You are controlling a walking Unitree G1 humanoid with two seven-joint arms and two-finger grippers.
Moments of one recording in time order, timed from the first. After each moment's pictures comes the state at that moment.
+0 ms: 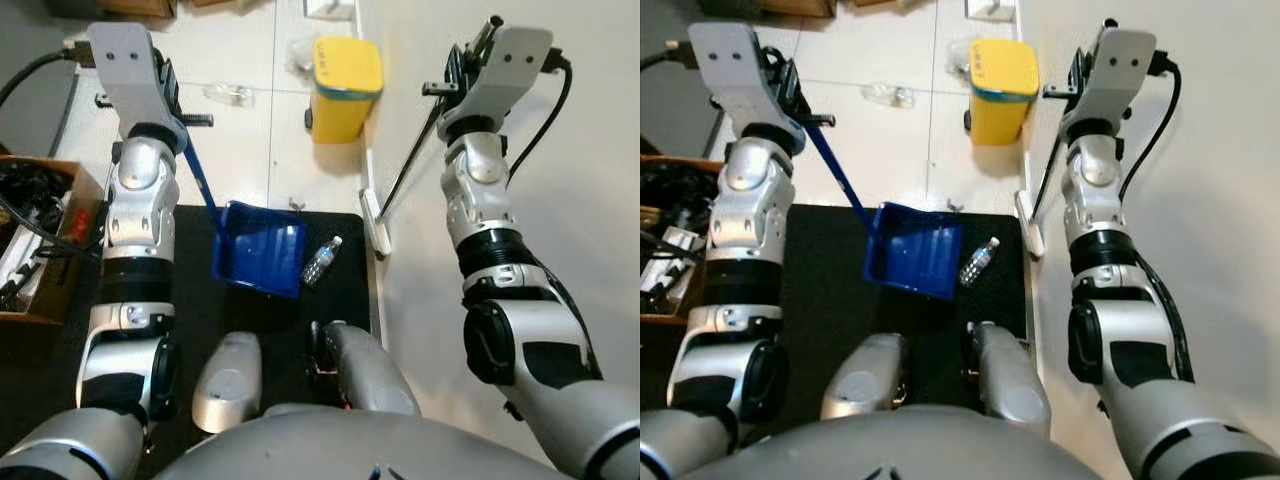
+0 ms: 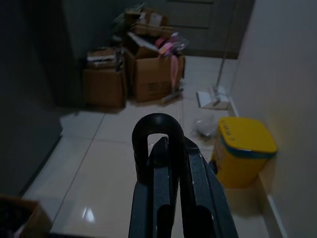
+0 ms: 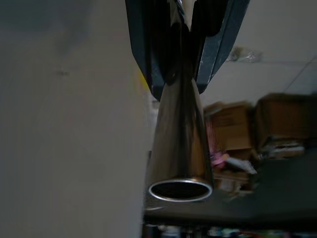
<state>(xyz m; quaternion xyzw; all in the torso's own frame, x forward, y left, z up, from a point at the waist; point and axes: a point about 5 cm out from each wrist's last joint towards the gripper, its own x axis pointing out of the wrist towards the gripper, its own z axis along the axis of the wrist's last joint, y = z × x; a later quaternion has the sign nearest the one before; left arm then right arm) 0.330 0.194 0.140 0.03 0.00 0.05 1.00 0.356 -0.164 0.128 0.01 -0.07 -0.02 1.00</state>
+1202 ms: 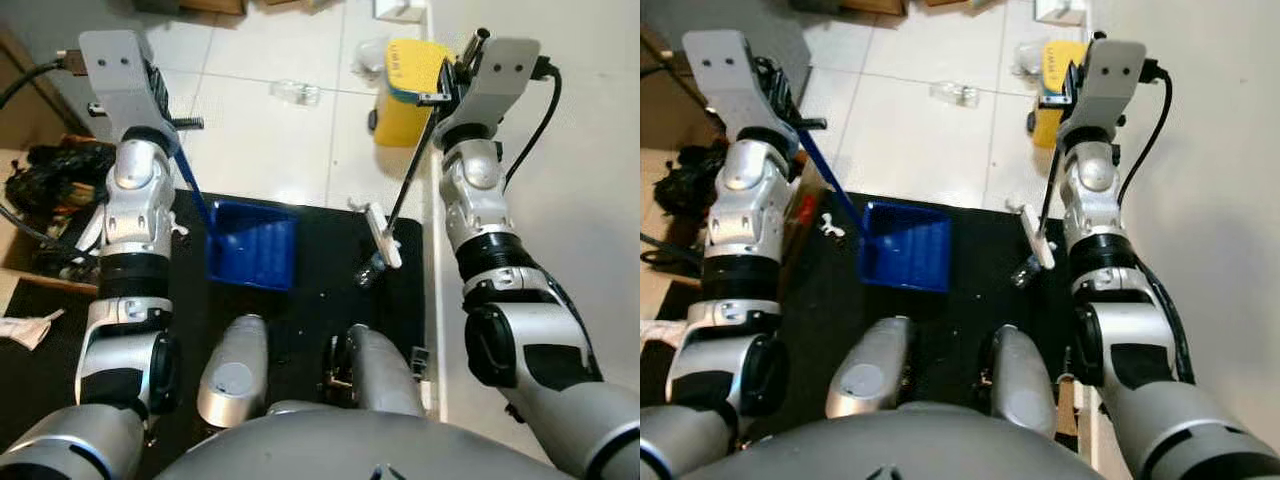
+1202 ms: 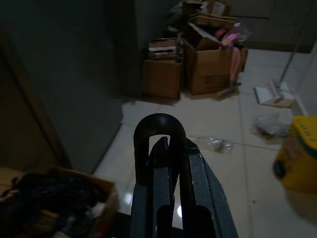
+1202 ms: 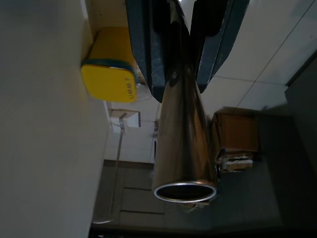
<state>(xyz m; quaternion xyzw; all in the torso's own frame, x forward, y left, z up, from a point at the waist) 0.332 0.201 0.135 0.02 0.01 0.07 1.00 0.354 -0.170 0.119 0.00 -0.05 -0.03 1.00</state>
